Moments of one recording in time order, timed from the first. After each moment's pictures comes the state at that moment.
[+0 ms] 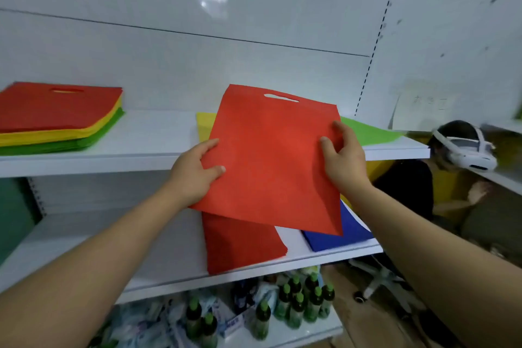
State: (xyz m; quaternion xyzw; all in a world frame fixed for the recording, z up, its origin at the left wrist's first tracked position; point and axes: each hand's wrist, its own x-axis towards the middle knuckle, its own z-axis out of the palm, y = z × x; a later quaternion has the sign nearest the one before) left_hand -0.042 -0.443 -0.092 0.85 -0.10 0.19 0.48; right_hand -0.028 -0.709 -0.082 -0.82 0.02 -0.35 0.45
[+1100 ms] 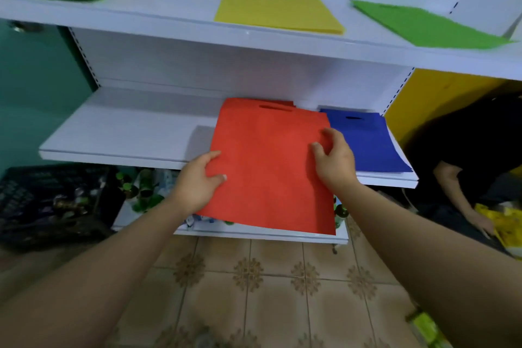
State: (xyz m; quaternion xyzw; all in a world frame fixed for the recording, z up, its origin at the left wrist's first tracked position) left_hand -0.138 -0.480 -0.275 0.86 0.12 0.04 0.50; right_hand -0.053 -0.732 -0.263 -0.90 0.00 -0.08 0.43
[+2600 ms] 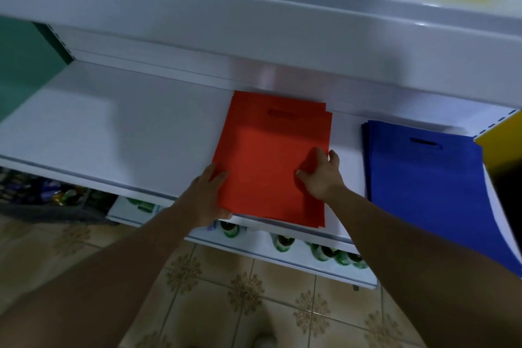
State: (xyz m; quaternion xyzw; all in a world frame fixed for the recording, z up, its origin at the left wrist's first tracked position) left_hand 0.083 -0.478 -0.422 0.96 0.11 -0.19 0.19; right_hand 0.217 -0.714 -0.429 -0.93 -0.04 0.21 0.32
